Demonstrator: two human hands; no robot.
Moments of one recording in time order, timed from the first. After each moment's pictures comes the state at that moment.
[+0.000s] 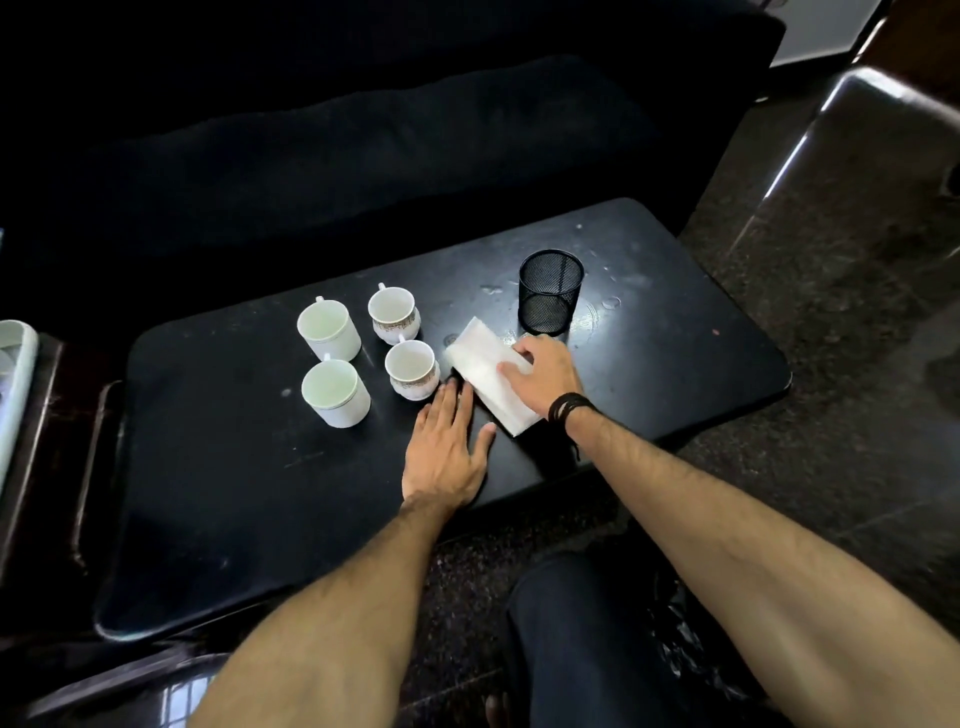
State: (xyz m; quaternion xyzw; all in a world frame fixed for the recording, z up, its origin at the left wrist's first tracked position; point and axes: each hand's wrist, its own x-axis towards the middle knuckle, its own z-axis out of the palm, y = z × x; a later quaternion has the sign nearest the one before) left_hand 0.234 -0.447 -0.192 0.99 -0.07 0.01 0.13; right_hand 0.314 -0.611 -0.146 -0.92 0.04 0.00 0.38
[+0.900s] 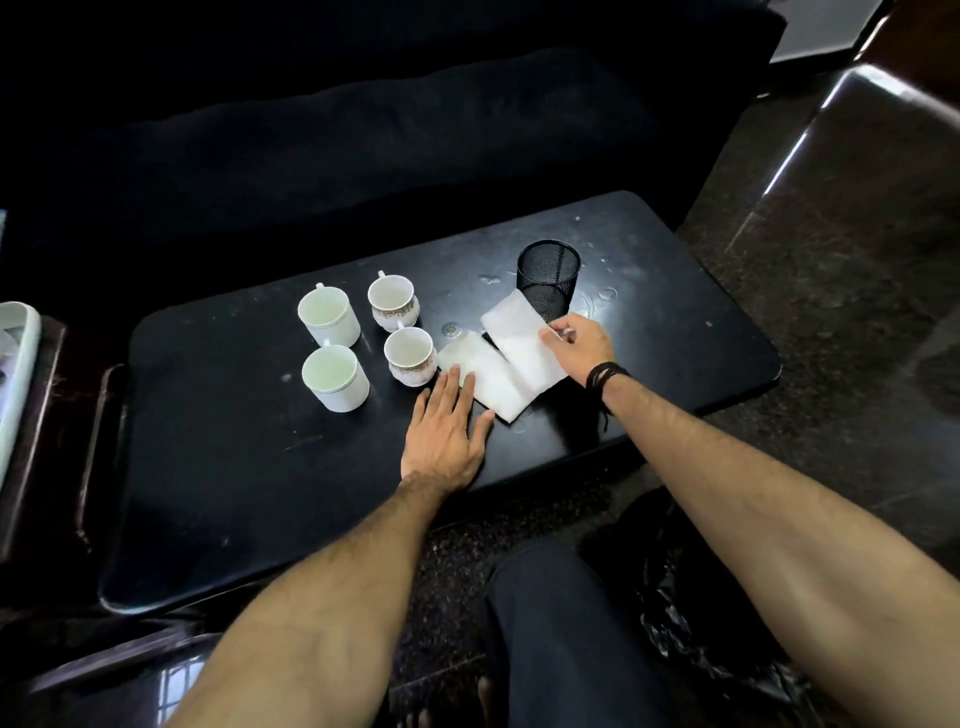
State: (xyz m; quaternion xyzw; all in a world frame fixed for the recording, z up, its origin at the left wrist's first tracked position) left_hand 0.232 -0.447 -0.190 0.99 -0.09 -0.01 0.14; right_hand 0.327 -0.661 -0.143 -0.87 0.15 0.03 0.47
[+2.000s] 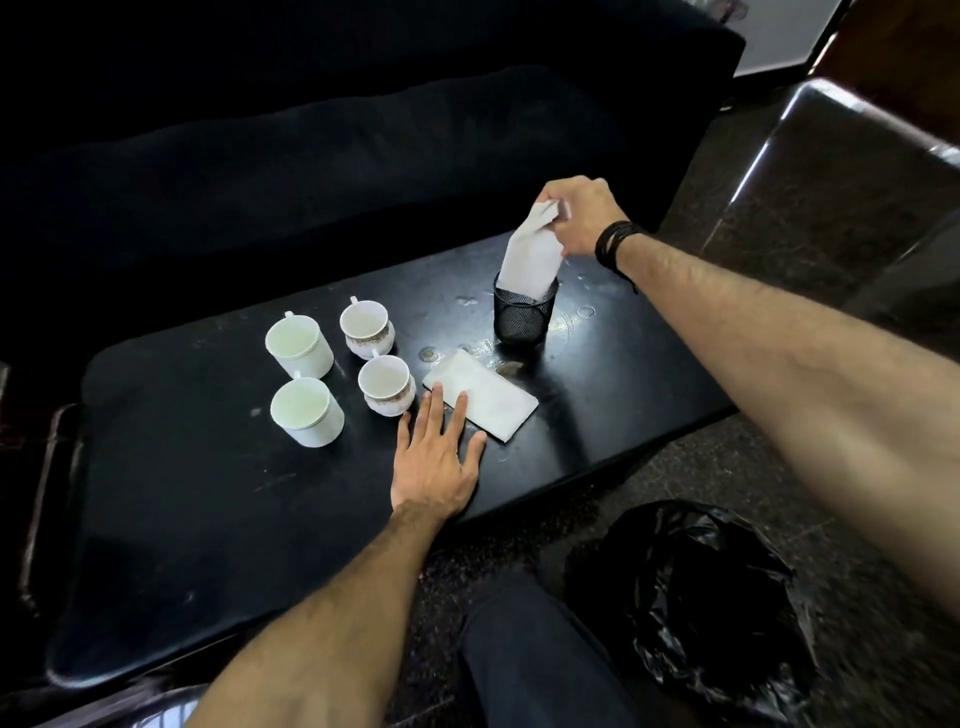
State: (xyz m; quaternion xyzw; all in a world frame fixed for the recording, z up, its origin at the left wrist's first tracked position) left_hand 0.242 -0.462 -0.192 0.99 -0.07 -0.02 0.11; right_hand 0.447 -0.696 -0.007 -0.96 -0.03 -0.05 0.27
